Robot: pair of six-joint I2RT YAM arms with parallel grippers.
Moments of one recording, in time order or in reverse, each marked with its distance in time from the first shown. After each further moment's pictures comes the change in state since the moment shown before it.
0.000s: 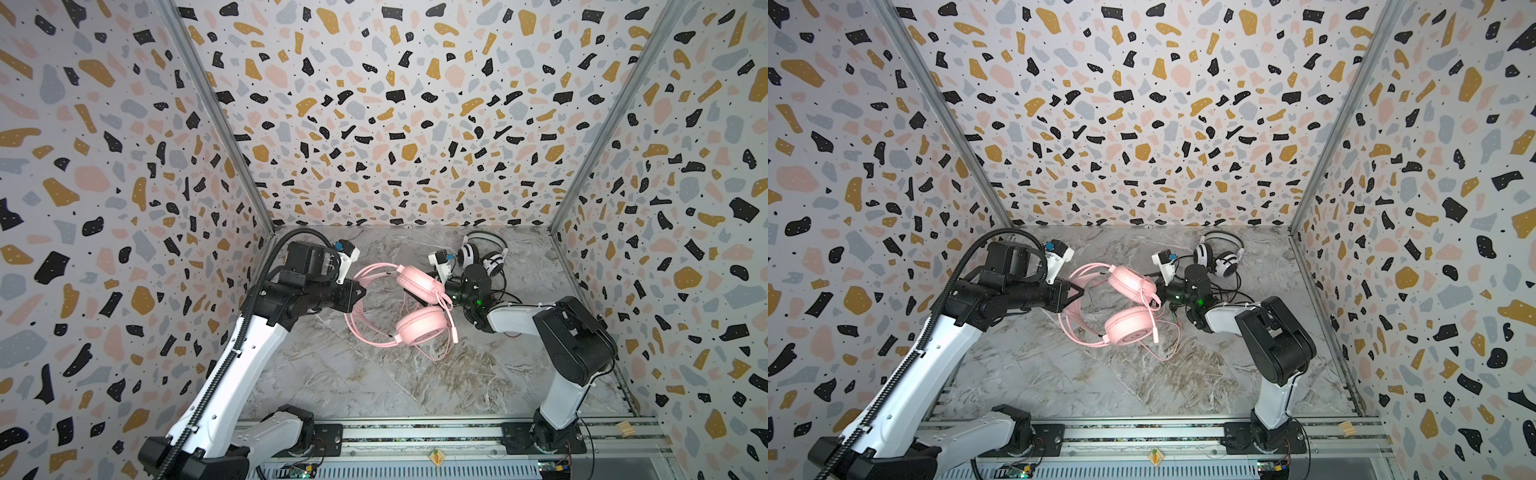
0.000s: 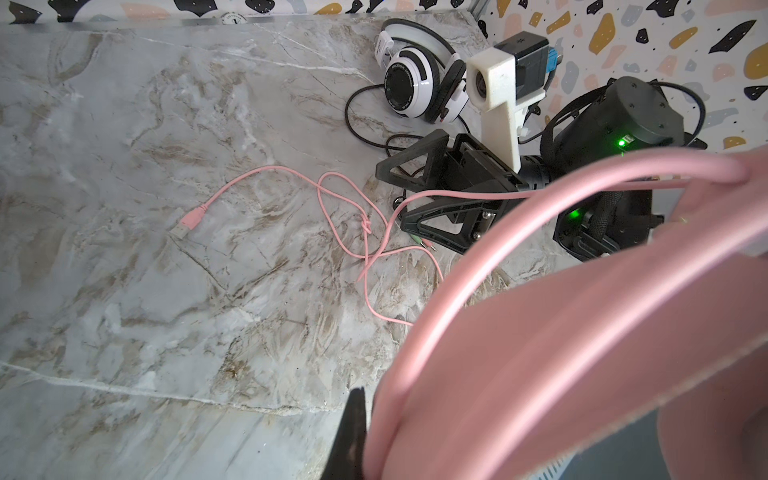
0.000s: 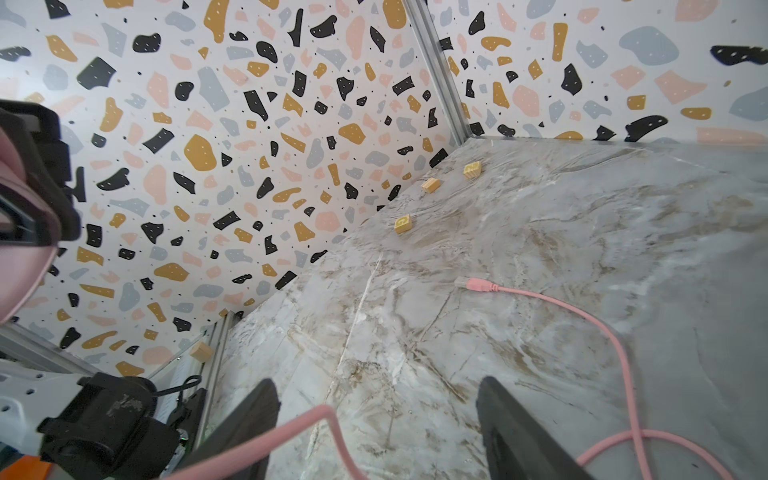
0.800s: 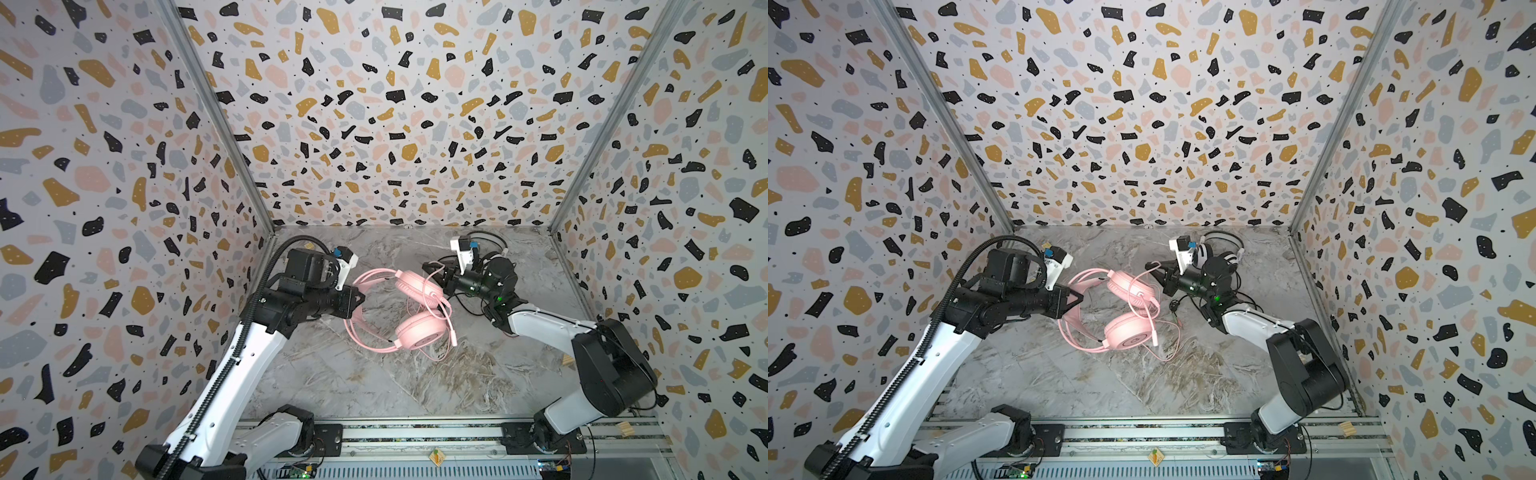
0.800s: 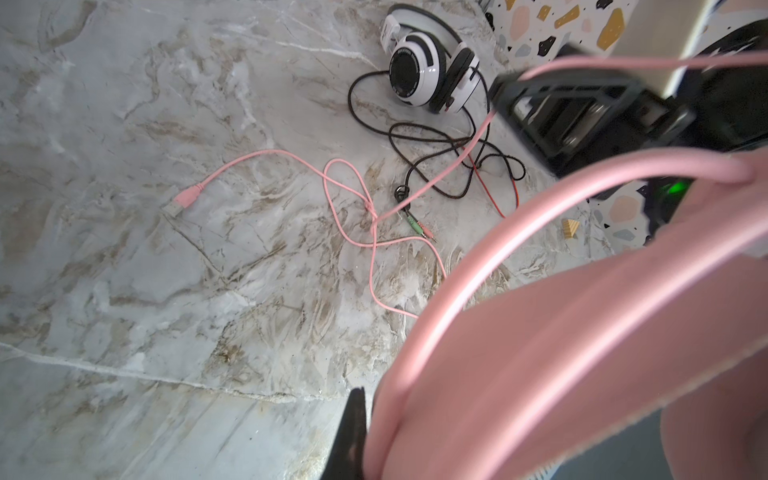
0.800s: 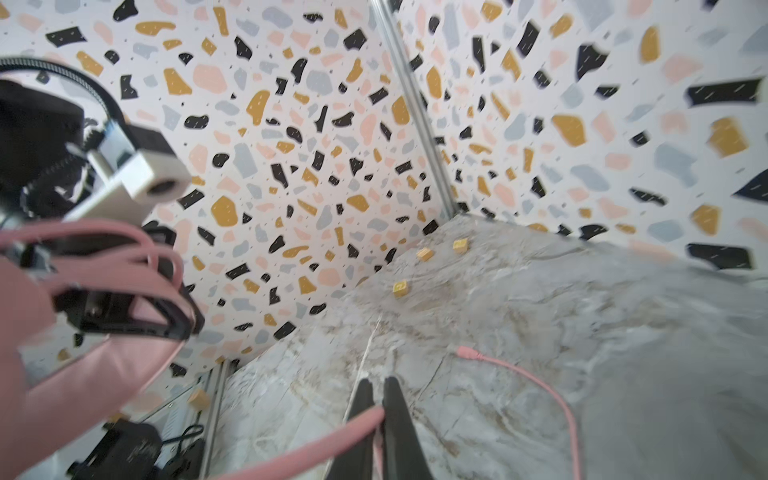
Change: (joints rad) left arm 0.000 -0.043 -0.083 0.010 -0.012 -0.025; right arm -0.062 -0.284 0.000 -0.157 0.080 -0.064
